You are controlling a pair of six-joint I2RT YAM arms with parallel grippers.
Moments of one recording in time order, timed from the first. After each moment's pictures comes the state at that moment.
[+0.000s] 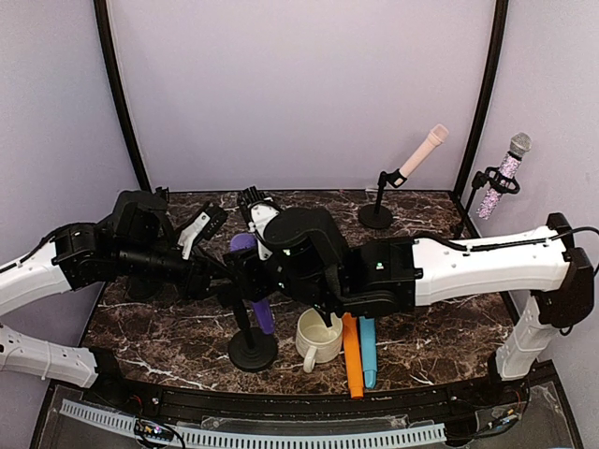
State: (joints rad) left arm -0.87 0.99 0.93 -0.57 0.24 -0.19; right arm 1.42 1.72 1.50 -0.16 0.51 0.38
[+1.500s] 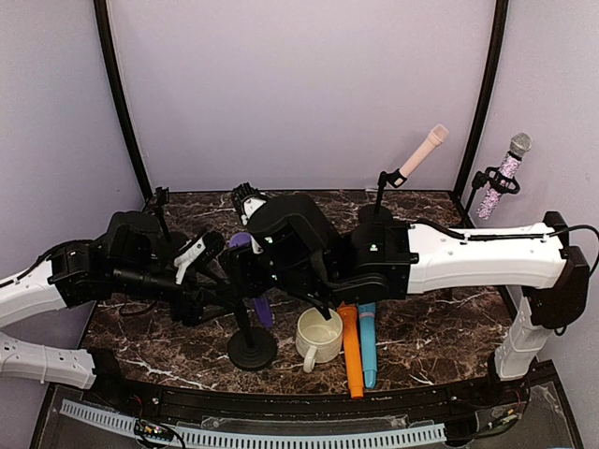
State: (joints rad) left arm -0.89 0.89 0.79 -0.53 0.29 0.03; right arm 1.42 1.77 1.65 -0.37 0.49 0.46
